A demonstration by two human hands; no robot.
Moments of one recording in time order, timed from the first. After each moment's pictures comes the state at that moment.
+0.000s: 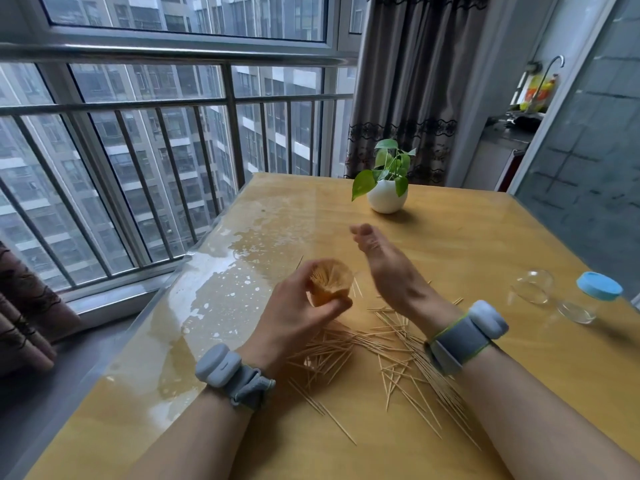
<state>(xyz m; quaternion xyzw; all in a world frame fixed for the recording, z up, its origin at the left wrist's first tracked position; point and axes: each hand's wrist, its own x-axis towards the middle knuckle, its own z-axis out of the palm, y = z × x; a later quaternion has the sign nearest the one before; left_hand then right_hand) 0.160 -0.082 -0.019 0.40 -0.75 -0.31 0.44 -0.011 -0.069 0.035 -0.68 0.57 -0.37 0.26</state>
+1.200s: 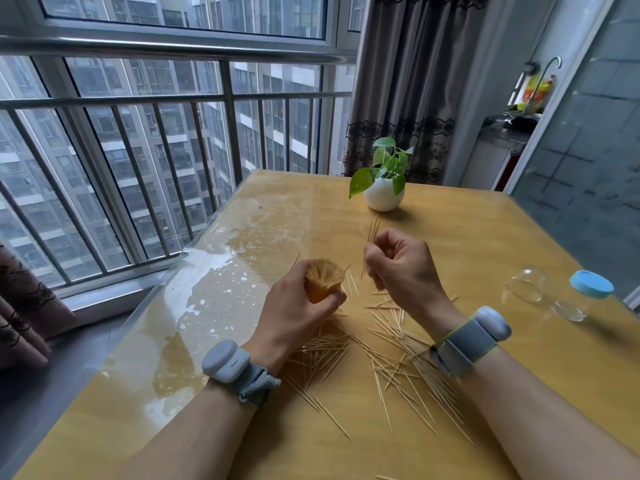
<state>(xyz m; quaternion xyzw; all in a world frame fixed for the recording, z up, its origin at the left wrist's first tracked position) 0.153 -0.088 -0.031 0.48 -0.72 -0.25 0.43 -0.027 -0.064 0.027 -0.60 0.51 -0.54 0.30</state>
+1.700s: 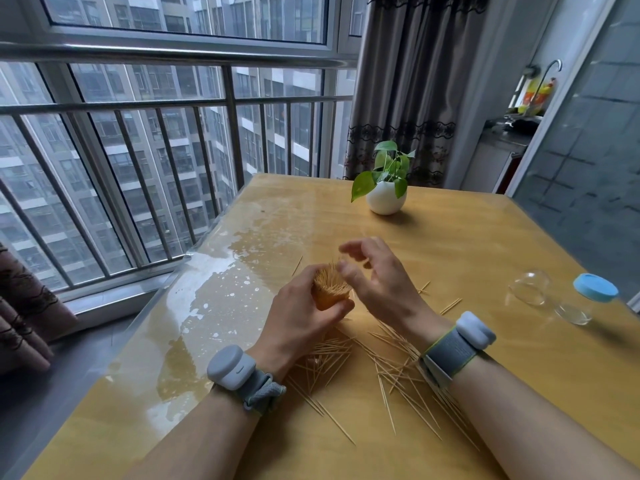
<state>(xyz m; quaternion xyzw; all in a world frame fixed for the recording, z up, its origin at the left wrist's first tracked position) 0.151 -0.083 -0.031 0.43 -0.75 -0.26 0.43 -0.011 -0.075 0.007 -0.72 0.53 -0.43 0.14</state>
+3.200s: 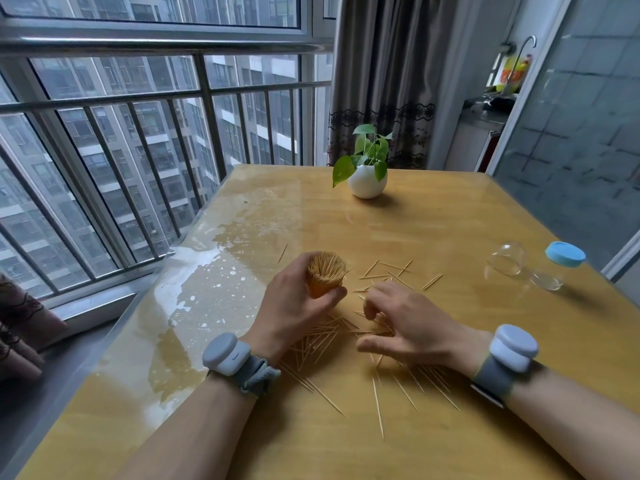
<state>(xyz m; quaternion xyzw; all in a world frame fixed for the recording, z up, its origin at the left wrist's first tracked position) 0.143 -0.076 -0.029 0.43 -0.77 -0.23 0.42 -0.069 -0.008 -0.020 -0.85 0.50 -0.15 0.03</state>
